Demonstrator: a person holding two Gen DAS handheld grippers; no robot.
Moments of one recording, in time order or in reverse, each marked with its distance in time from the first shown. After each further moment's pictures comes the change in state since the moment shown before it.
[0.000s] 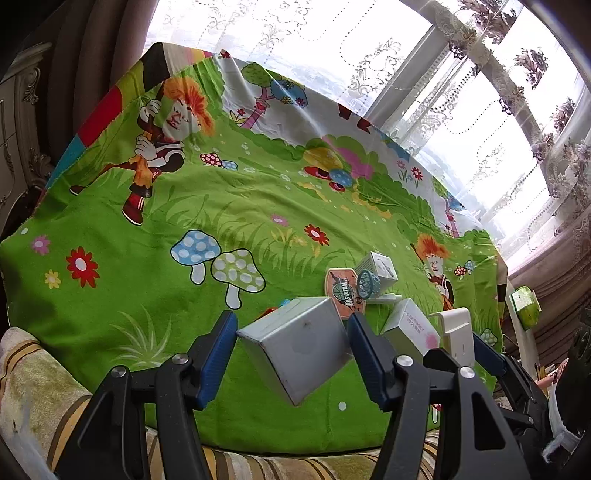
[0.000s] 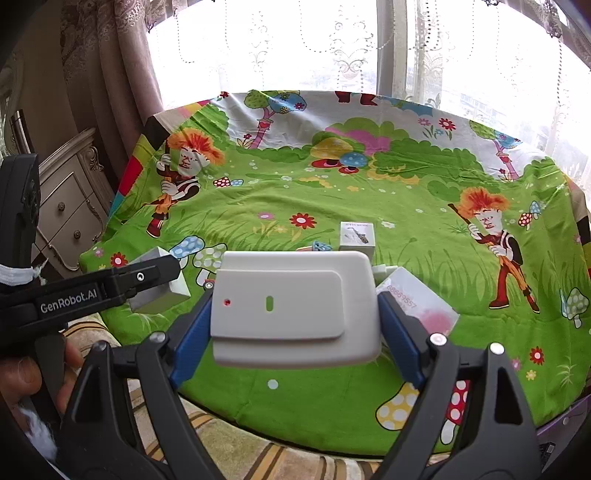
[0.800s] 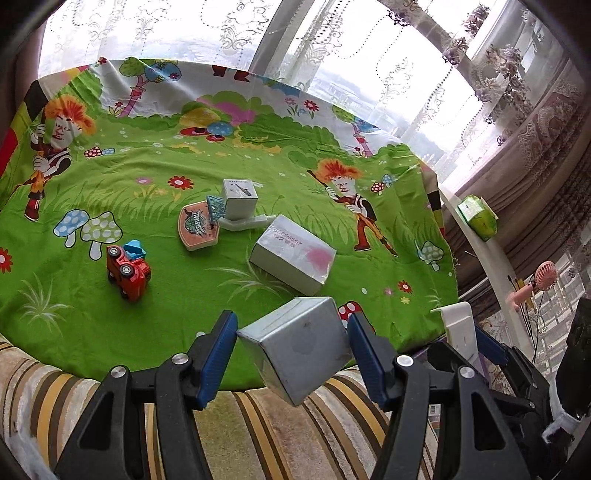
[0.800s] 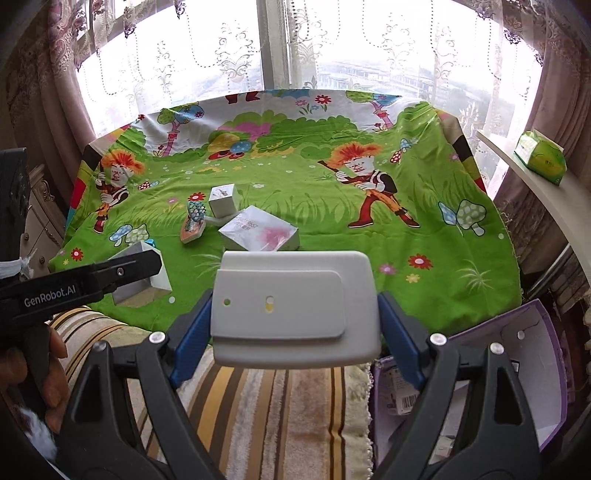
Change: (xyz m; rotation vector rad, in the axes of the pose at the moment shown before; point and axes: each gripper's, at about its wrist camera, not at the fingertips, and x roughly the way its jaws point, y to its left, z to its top) left arm -0.006 -0.132 -0.071 0.267 0.137 -0.150; right arm -0.109 -0.108 -0.082 0.212 0.005 -0.212
